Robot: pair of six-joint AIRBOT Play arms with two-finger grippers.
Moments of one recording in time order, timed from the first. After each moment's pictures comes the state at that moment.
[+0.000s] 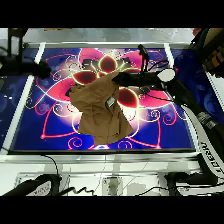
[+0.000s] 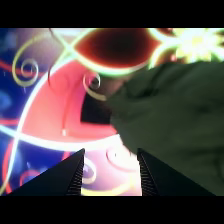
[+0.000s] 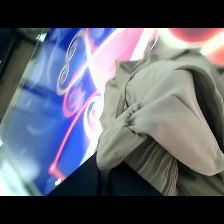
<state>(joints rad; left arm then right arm) 0.01 -1.17 1.51 1.41 -1.15 -1.19 0.29 -1.50 1.46 -0.58 0.81 1.19</state>
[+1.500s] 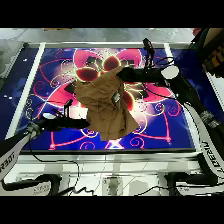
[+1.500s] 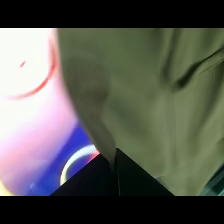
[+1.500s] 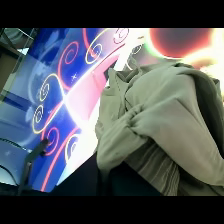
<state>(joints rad) -0.06 -1.42 0.69 0.47 -0.81 -0.75 0.27 -1.49 1.48 -0.64 0.78 1.20</state>
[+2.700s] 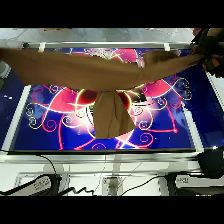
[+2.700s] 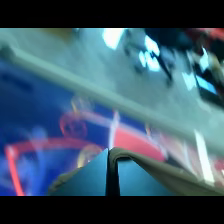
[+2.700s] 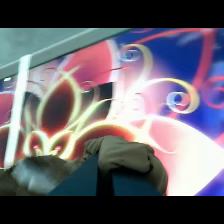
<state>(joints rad) 0.49 -1.28 1.40 0.52 -0.45 -0.88 -0.37 -1.49 1.87 -1.02 1.02 1.47</state>
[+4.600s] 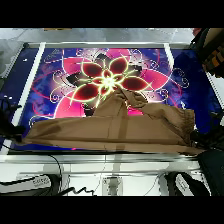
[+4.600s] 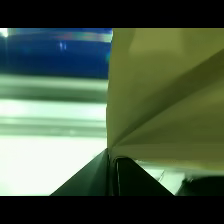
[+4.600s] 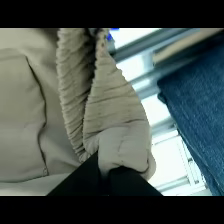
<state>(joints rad) 0.55 -1.42 1.12 1.78 -1.59 -1.09 -0.43 -0.88 0.77 -1.71 1.58 1.58</state>
